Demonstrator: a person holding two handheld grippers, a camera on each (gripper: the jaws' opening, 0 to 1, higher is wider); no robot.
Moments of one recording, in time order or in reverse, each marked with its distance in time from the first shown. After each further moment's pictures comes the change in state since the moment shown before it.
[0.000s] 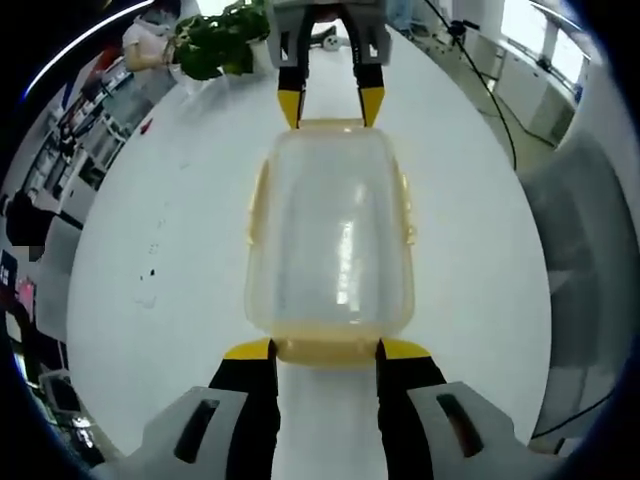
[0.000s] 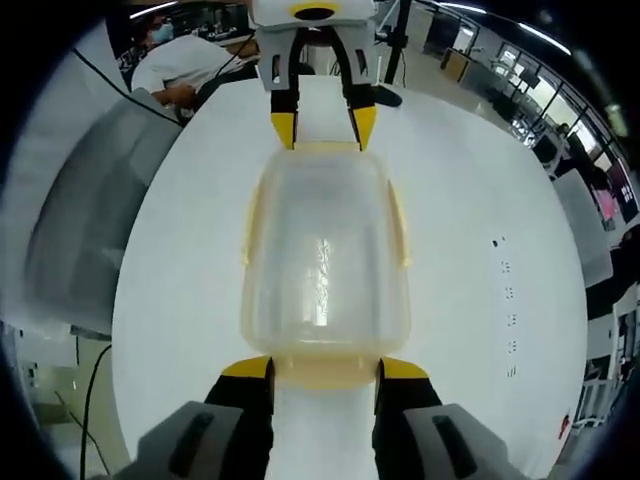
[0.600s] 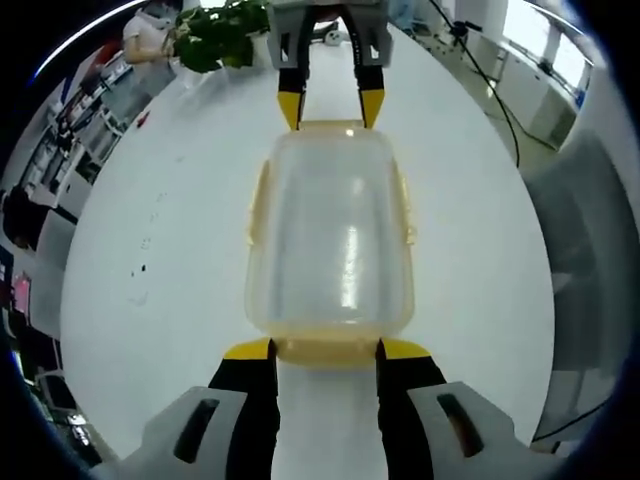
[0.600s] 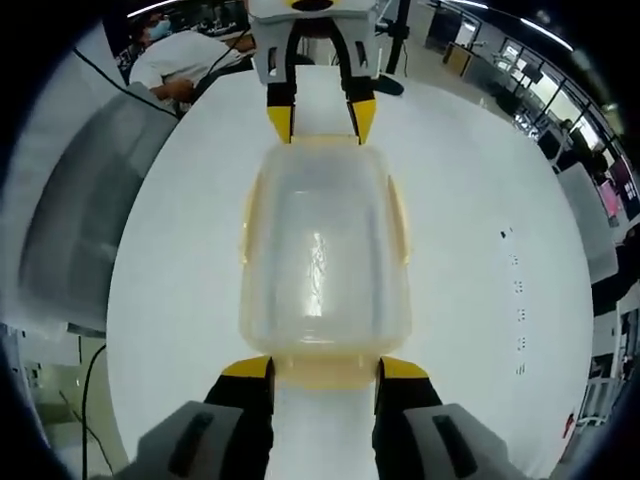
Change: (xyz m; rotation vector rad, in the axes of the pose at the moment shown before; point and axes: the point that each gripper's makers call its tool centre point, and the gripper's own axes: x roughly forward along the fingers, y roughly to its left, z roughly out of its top) left arm 0.015 0.000 -0.005 -0.013 0.006 -0.020; right arm 0.016 -0.002 -0.008 0.010 0.018 0.018
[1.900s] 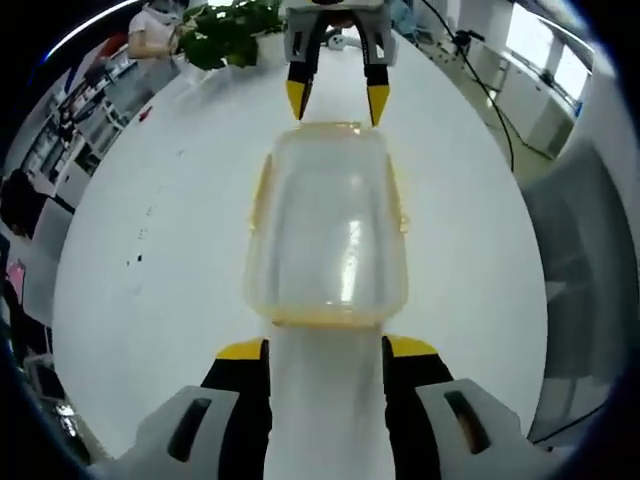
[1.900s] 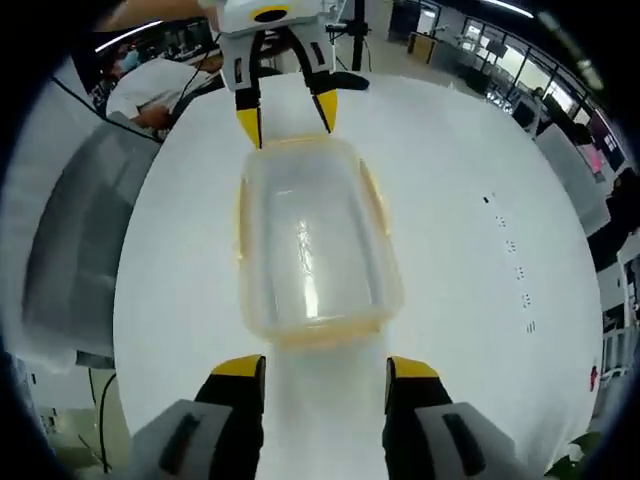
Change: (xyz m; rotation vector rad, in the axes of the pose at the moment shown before) left arm -0.010 -0.003 -0.005 -0.062 -0.024 -0.012; right arm -0.015 0.000 -0.010 0.198 -0.086 -0.035
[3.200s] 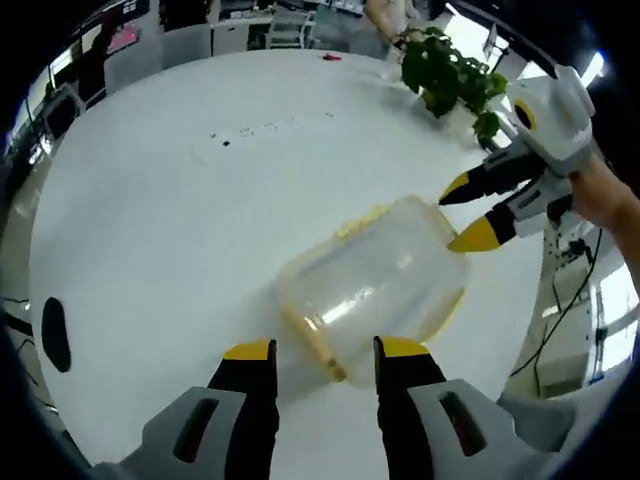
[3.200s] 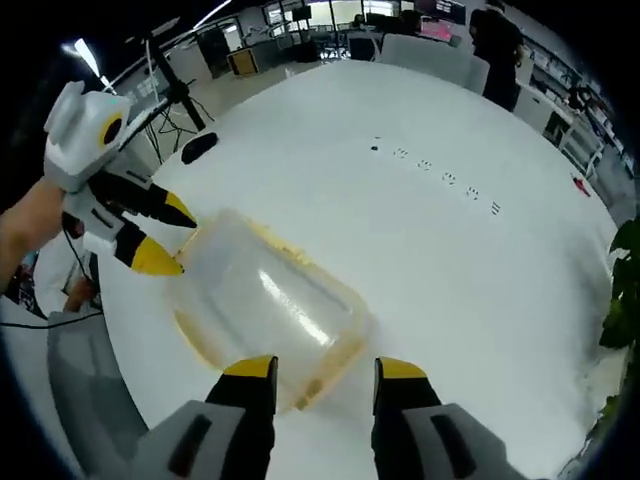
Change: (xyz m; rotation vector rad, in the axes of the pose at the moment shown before) left arm 0.004 0.003 0.011 -0.936 -0.126 0.118; right arm 0.009 -0.012 0.019 0.720 -0.087 -0.140
